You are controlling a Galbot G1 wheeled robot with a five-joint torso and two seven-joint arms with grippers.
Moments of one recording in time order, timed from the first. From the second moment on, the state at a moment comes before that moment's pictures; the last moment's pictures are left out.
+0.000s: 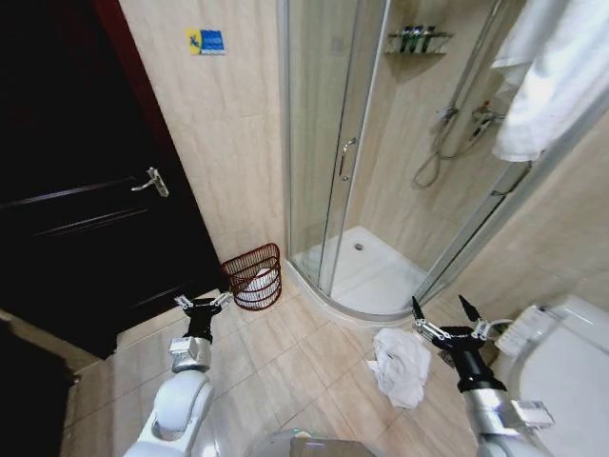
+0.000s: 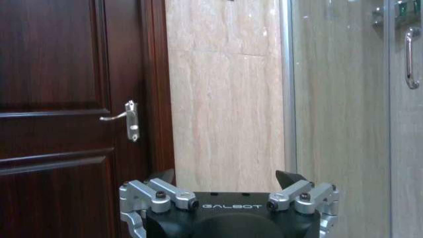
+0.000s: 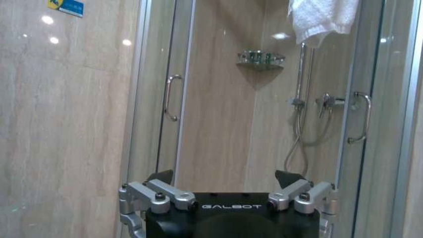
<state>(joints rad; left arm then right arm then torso) 1.59 -1.31 -0.54 -2.16 -0.15 -0.02 -0.30 -1.83 1.61 0.90 2.39 0.16 0.07 -0.28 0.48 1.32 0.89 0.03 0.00</state>
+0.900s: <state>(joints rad) 1.60 -1.31 -0.56 -2.17 -0.16 -0.03 -0.28 -1.83 1.61 0.90 2.40 0.16 0.03 -0.28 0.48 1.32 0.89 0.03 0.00</state>
